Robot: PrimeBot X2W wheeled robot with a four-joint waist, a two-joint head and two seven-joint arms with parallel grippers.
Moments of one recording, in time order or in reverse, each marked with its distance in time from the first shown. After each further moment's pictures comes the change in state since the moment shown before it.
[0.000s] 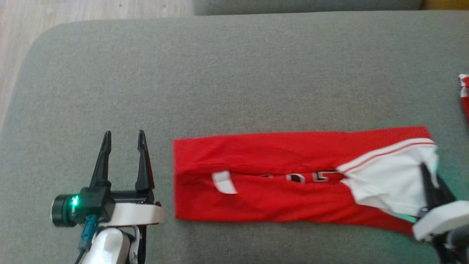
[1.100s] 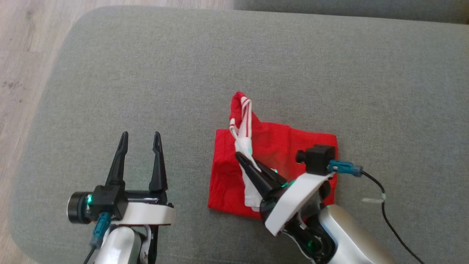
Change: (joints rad) left arm -0.010 -0.069 0.017 0.049 0.040 -0.072 0.000; right arm -0.290 0.148 0.707 0.020 0.334 0.000 0.056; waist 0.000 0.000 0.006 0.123
